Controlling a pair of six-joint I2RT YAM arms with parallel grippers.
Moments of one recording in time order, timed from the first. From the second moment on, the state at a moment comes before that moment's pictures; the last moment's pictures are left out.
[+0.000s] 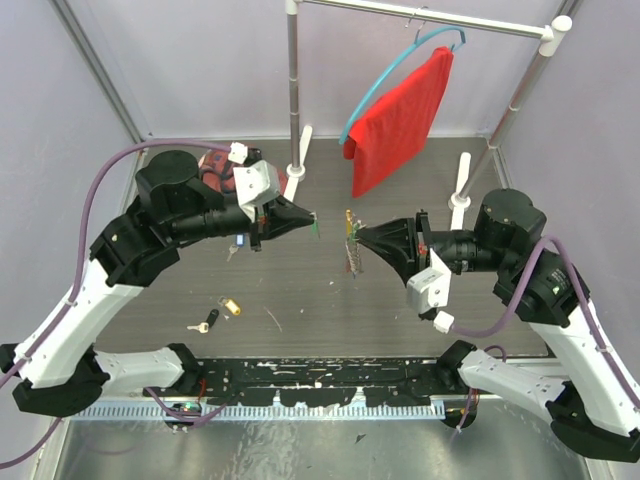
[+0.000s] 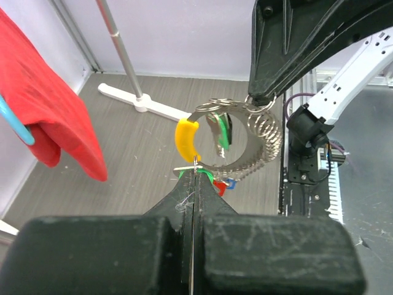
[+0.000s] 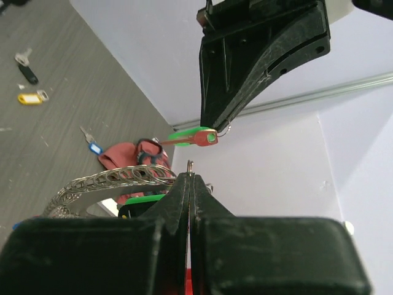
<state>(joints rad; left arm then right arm) -0.86 1.14 1.62 -0.61 0.49 0.19 0.70 0.87 1.41 -0.68 -0.79 -1.31</state>
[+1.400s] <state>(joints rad) -1.29 1.12 1.62 -0.72 0.07 0.84 0.70 1.03 1.48 -0.61 -1.03 -0.57</state>
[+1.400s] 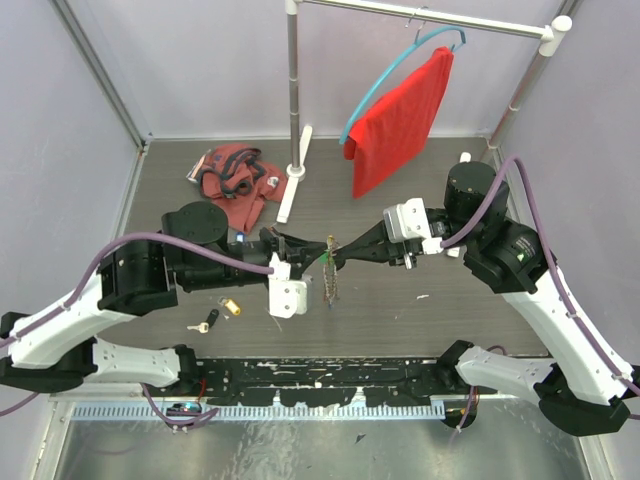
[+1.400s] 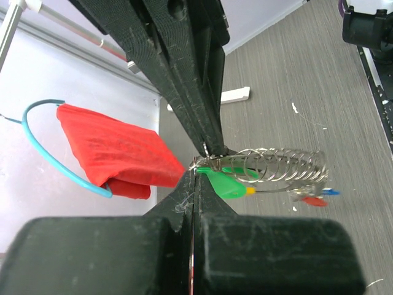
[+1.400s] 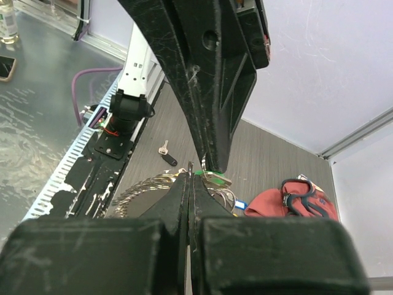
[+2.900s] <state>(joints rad) -1.38 1.14 1.62 -0.73 -0.07 0.91 0.70 1.03 1.48 -0.64 -0.93 -0.45</state>
